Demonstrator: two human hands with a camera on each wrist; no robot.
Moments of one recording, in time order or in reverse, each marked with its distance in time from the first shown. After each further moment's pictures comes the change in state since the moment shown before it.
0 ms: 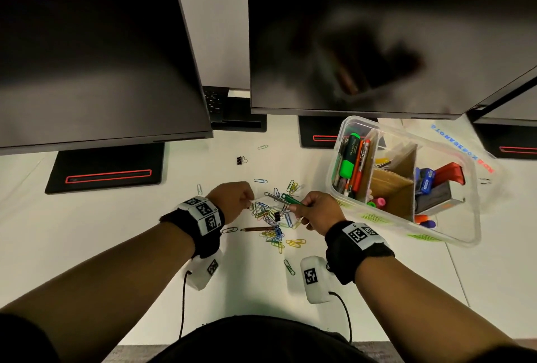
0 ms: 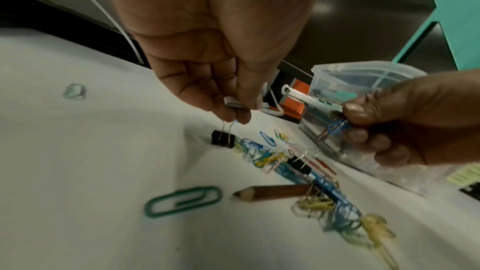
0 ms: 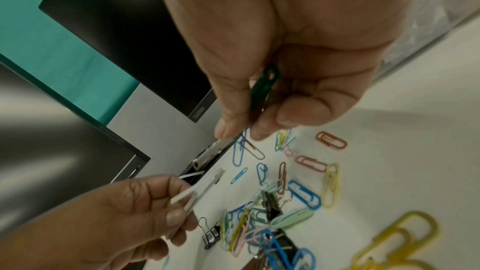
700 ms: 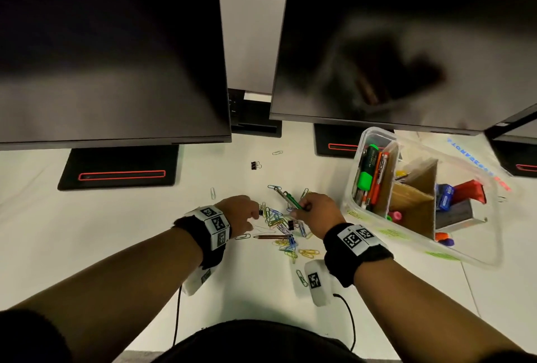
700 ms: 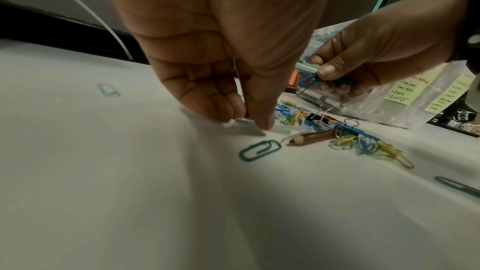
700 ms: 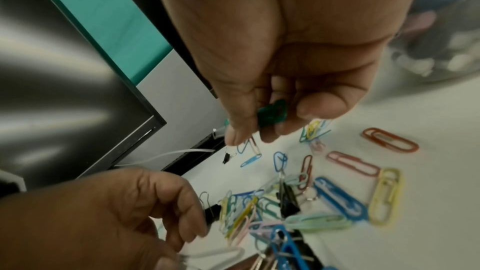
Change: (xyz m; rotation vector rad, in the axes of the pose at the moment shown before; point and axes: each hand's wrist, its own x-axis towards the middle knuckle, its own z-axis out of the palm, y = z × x) left_hand 0.005 -0.032 0.005 0.296 -0.180 0.072; right_hand 0.018 -0.021 0.023 -0.381 -0.004 -0.121
